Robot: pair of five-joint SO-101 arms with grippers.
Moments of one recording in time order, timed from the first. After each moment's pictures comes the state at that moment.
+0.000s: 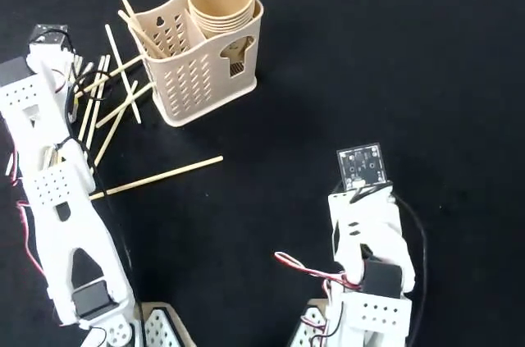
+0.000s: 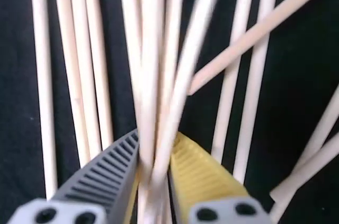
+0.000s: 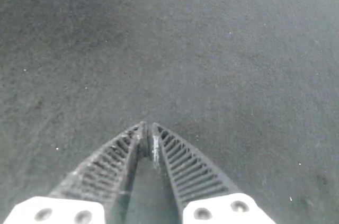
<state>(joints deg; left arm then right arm) -31.2 77.9 -92.7 100.3 -26.6 9.1 -103.1 96.5 55.2 21.0</state>
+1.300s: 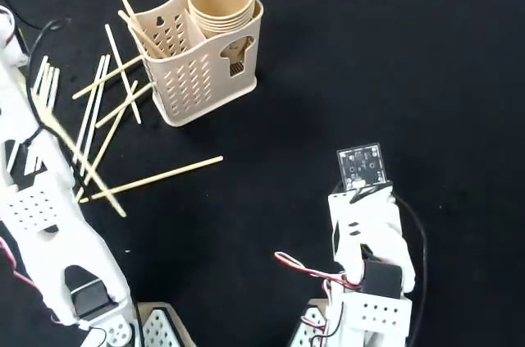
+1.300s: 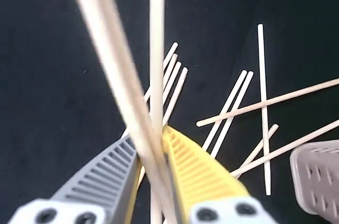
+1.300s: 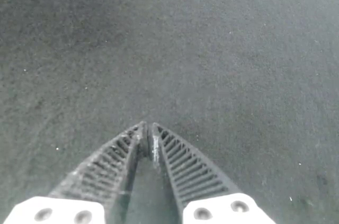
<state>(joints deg) -32.1 39.3 -81.1 101.1 -4.4 9.1 -103.1 96.5 55.2 21.0</state>
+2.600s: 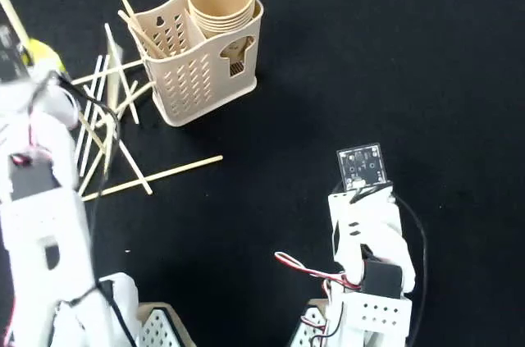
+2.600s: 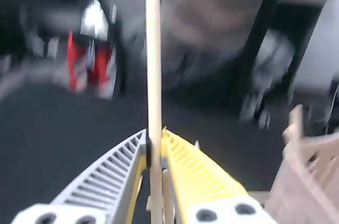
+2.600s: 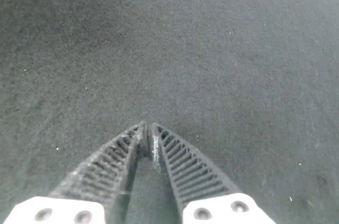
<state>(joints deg) -23.6 -45.8 46.3 14.4 -0.4 9.1 -103.1 96.5 55.2 21.0</state>
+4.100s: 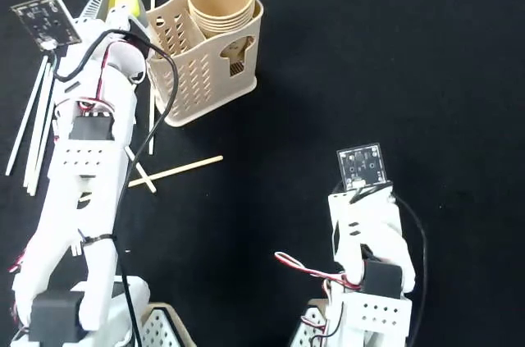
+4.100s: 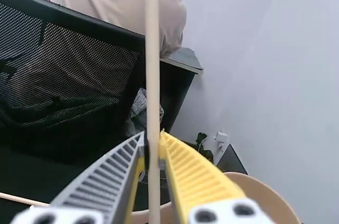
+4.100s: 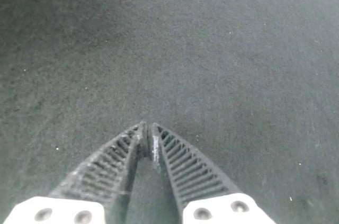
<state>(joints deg) -5.1 -24.6 34.2 -7.3 18.4 9.1 -103.1 96.5 55.2 21.0</state>
